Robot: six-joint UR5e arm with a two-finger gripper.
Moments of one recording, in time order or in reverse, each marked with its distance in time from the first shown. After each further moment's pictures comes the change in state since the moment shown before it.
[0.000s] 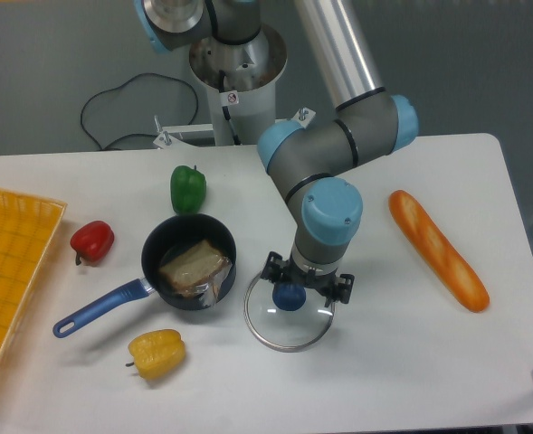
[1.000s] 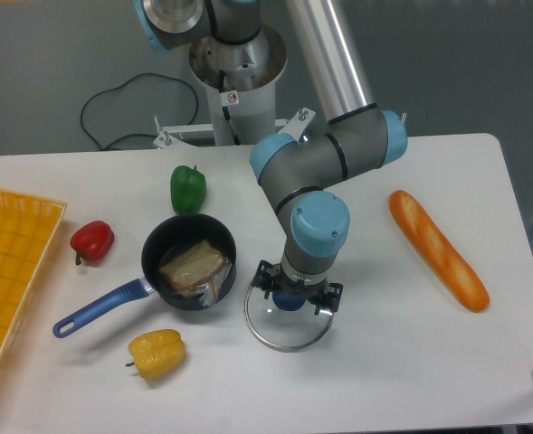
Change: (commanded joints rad) arm -0.005 -0.028 -0.015 0.020 0.006 0.015
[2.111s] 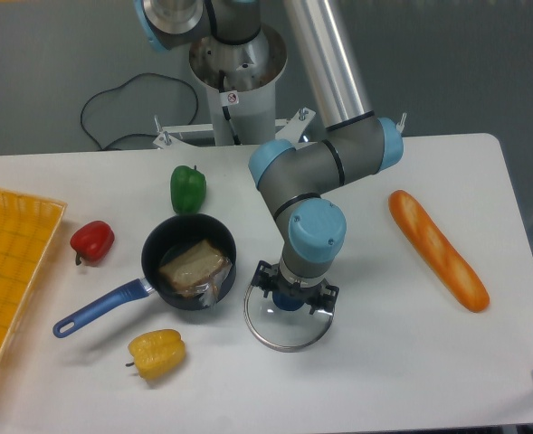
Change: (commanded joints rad) arm -0.002 -0.006 -0.014 -0.003 0.003 0.046
